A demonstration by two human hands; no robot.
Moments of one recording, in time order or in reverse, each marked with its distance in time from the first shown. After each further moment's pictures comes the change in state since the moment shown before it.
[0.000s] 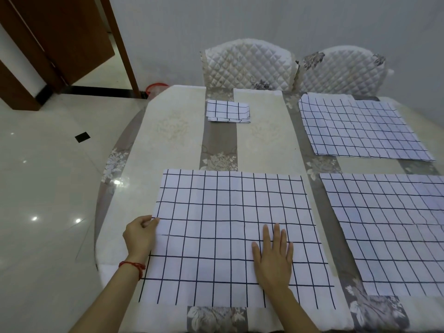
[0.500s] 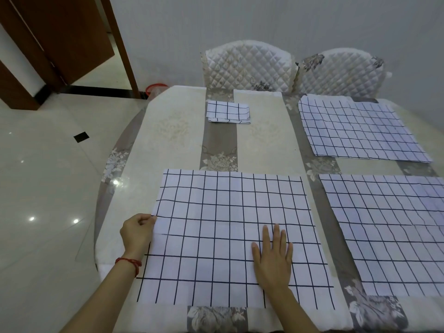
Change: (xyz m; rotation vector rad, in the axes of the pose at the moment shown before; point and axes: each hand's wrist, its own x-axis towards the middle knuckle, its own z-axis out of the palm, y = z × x) left_hand 0.006 0.004 -0.007 -0.008 -0.019 0.001; right_hand 0.000 -0.002 -0.002 -0.015 -0.023 0.008
